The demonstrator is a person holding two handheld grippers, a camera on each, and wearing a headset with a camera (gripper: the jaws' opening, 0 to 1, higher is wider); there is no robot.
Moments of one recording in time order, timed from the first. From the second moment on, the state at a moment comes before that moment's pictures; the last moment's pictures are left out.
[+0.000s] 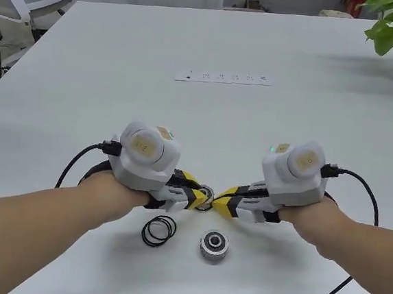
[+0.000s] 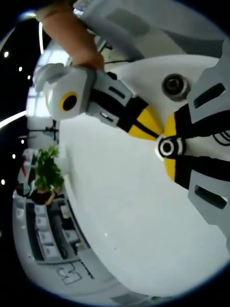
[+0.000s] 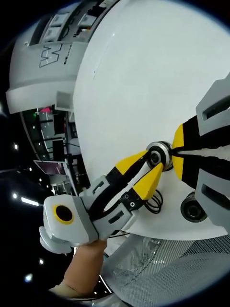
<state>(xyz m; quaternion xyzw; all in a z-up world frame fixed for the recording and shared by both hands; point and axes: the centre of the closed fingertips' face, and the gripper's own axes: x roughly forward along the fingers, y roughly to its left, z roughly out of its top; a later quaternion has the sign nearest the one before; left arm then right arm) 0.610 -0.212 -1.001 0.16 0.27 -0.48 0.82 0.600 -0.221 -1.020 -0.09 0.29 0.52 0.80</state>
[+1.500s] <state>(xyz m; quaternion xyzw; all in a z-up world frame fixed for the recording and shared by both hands) 0.601 -0.214 -1.001 0.19 0.27 -0.46 0.83 0.597 -0.219 -0.997 0.04 0.32 0.49 0.81</state>
